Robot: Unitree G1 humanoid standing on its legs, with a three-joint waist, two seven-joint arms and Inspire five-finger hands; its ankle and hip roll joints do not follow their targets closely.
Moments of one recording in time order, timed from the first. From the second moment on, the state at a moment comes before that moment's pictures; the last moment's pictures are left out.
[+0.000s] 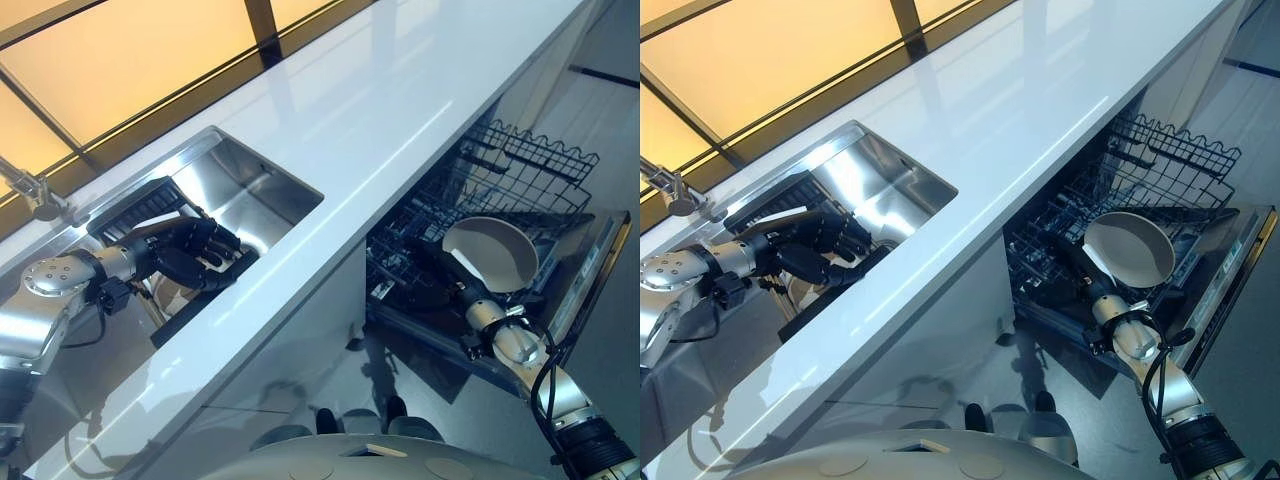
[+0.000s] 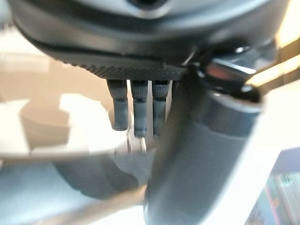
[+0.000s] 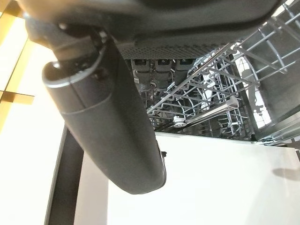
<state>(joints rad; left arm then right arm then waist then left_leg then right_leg) -0.10 0.99 0.03 0.12 -0.25 0.30 -0.41 0.11 -0.64 0.23 0.00 0.21 0.07 0.02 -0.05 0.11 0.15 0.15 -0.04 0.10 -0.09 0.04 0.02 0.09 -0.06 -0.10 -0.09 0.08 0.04</state>
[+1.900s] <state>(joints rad) -0.40 1.04 -0.28 0.42 -0.08 0.48 -0.54 0.08 -0.62 0.25 0.04 0.19 0.04 0.07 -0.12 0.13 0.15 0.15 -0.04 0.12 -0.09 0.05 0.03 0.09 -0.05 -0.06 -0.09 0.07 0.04</state>
